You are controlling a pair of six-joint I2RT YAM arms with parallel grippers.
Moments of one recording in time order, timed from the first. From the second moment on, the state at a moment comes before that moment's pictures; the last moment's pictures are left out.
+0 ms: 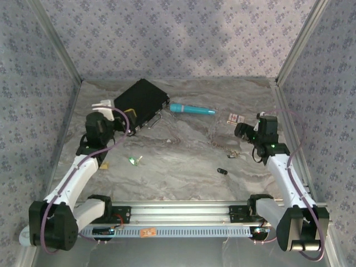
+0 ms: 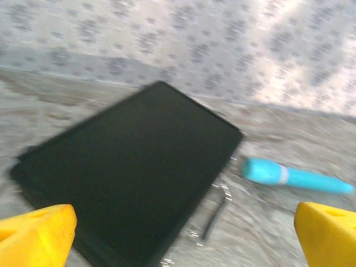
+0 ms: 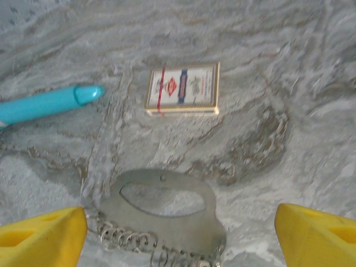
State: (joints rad) left arm -0.19 1.04 0.66 0.08 0.08 -0.29; right arm 0.01 1.02 0.71 -0.42 -0.04 0.36
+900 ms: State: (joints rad) left arm -0.72 1.43 0.82 0.00 0.06 -0.45; right arm 0.21 1.54 0.98 -0.55 -0.18 0.31
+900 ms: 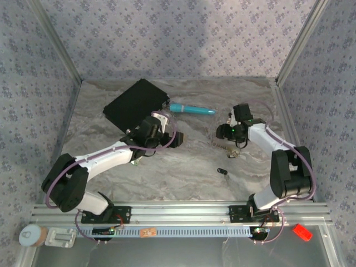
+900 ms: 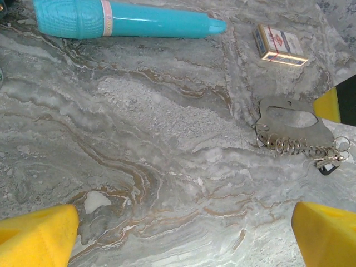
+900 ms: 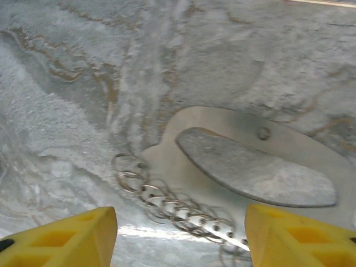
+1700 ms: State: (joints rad) left arm -0.72 1.38 0.78 0.02 0.00 -0.49; right arm 0.48 1.95 1.44 -0.92 0.12 0.06
